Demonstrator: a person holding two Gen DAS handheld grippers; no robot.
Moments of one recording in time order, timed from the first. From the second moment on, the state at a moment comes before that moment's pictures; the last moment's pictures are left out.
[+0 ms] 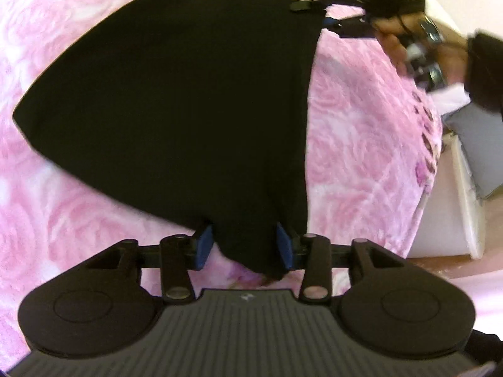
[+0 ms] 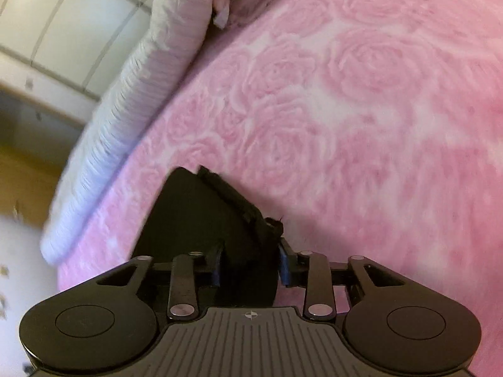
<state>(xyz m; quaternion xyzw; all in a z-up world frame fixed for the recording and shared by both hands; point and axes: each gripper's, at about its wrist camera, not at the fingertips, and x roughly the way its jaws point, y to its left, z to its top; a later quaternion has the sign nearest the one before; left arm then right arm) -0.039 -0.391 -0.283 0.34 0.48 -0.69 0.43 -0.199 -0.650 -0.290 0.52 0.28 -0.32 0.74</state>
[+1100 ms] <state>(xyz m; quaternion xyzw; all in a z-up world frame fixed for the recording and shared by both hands) 0.045 -0.372 -0.347 0.62 -0.32 -0.70 0.16 0.008 -0.268 -0.335 -0.12 0.56 -0.25 0.78</state>
